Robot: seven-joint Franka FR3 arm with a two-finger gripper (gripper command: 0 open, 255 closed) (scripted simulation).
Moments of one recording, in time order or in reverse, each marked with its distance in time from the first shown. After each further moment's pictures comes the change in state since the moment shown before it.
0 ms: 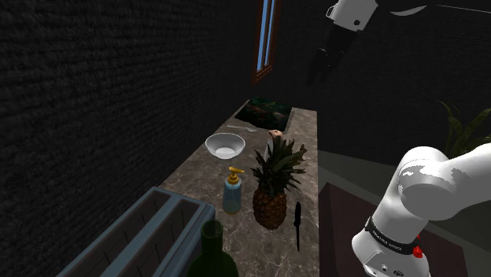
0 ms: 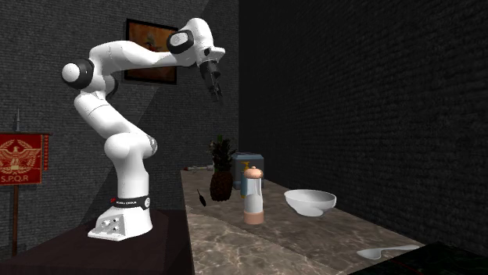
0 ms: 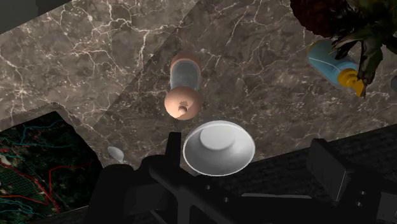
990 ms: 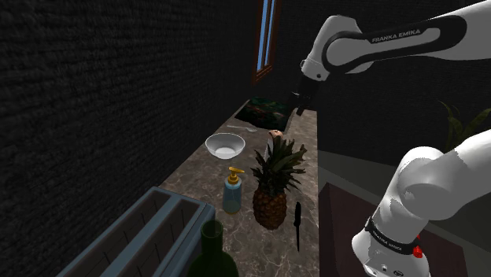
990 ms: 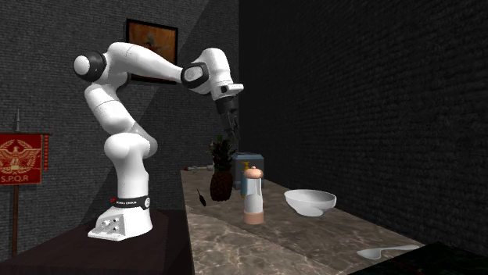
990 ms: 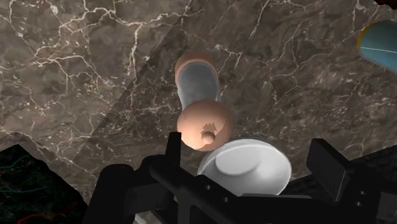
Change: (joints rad) arm -0.010 0.210 -0.133 -0.237 0.026 0.418 -0.080
